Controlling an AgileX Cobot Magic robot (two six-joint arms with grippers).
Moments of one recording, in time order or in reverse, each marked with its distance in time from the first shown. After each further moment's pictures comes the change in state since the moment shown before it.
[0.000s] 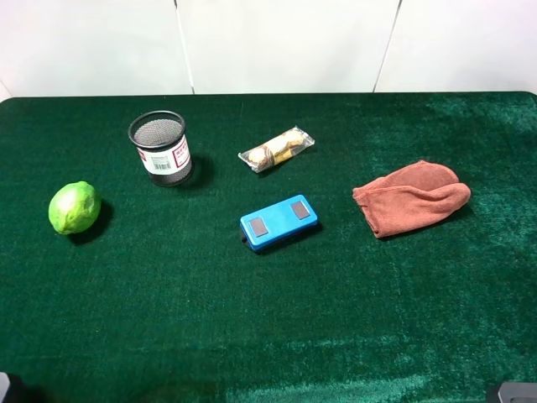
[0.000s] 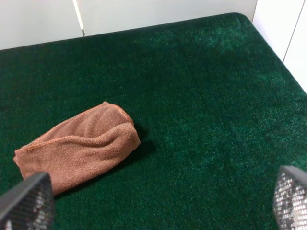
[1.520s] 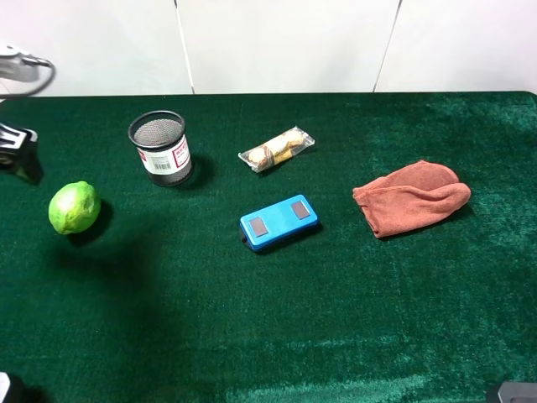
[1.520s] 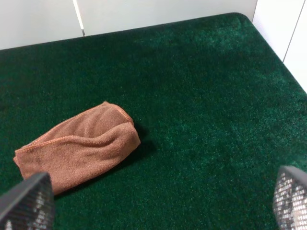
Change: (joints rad) left arm -0.017 0.872 -0.032 0.153 -0.451 -0.076; right arm 0.000 0.000 0.000 0.000 0.000 0.000
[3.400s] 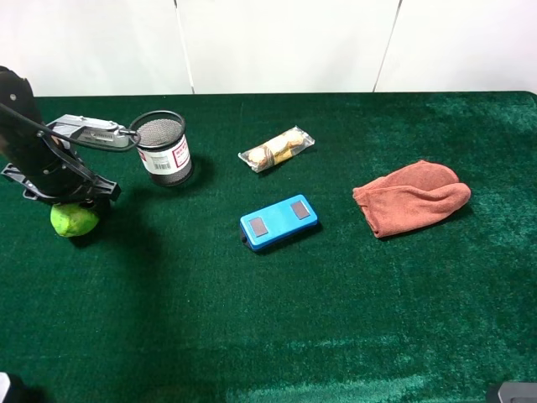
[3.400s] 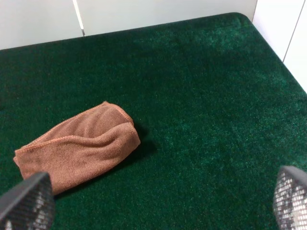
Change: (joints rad) left arm -0.058 0.466 -0.002 -0.120 -0.343 0.051; right arm 0.000 0.000 0.000 0.000 0.000 0.000
